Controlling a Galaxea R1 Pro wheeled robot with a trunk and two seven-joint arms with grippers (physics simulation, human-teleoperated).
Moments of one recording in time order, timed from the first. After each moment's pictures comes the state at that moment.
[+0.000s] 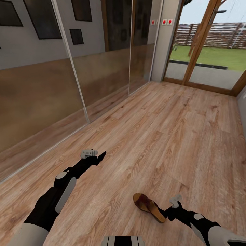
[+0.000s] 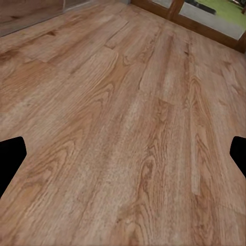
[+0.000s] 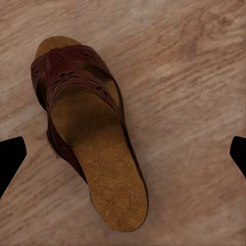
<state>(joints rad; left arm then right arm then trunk) -0.53 0.11 -0.19 -1.25 0.37 0.19 -0.26 -0.68 -0.18 -0.03 -0.03 0.26 -0.36 0.49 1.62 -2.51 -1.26</state>
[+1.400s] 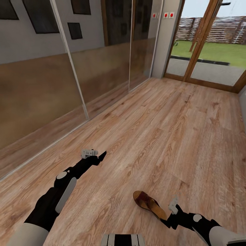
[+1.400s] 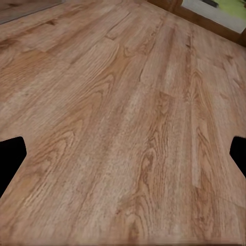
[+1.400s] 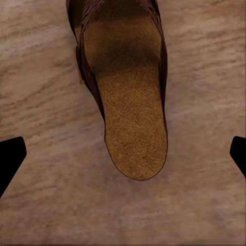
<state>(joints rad) -0.53 0.10 -0.19 -1.25 0.37 0.19 -0.26 -0.68 -0.19 0.15 -0.03 0.39 -0.36 0.49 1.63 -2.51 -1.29</state>
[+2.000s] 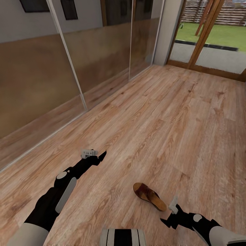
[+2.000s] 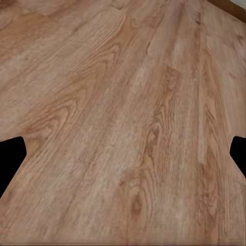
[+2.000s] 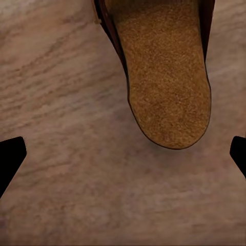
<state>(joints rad) -0.53 0.10 -0.19 -1.25 0.37 0.19 -0.26 -0.68 -0.19 0.14 -0.03 0.39 -0.36 0.49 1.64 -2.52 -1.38</state>
